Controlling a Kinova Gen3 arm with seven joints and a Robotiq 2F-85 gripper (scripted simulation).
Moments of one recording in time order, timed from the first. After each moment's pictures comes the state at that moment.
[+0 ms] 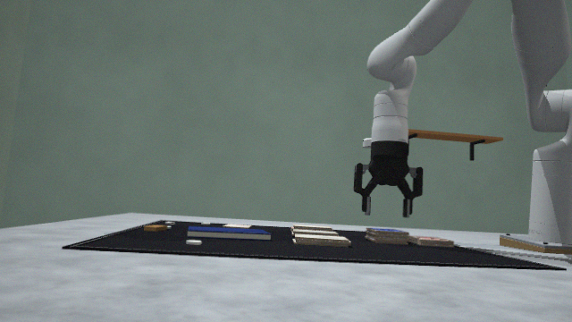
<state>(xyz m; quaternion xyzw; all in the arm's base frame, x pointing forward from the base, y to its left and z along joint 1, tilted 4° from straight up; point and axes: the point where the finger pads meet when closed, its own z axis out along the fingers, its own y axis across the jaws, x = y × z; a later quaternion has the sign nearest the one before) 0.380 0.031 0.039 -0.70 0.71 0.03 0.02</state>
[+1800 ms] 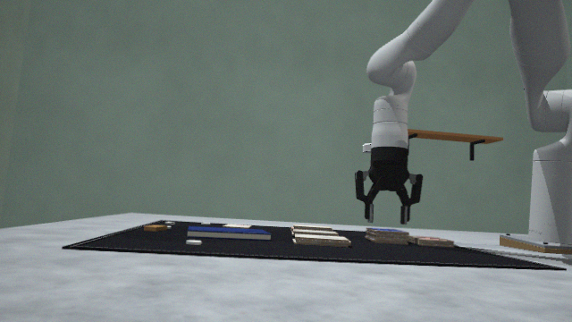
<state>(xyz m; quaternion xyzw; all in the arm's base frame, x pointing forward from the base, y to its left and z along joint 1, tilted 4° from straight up) 0.379 0.030 0.028 -0.70 0.71 0.03 0.02</state>
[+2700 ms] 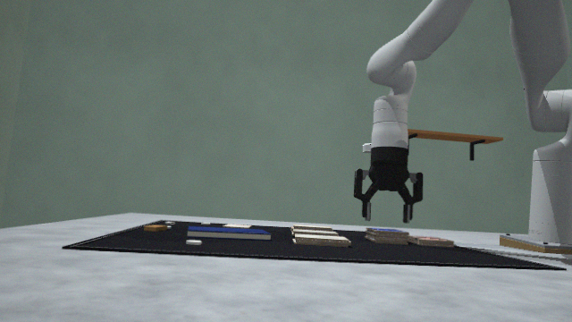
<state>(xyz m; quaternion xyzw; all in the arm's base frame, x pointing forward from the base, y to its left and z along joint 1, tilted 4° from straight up) 0.379 0.030 0.028 -0.70 0.71 0.03 0.02</state>
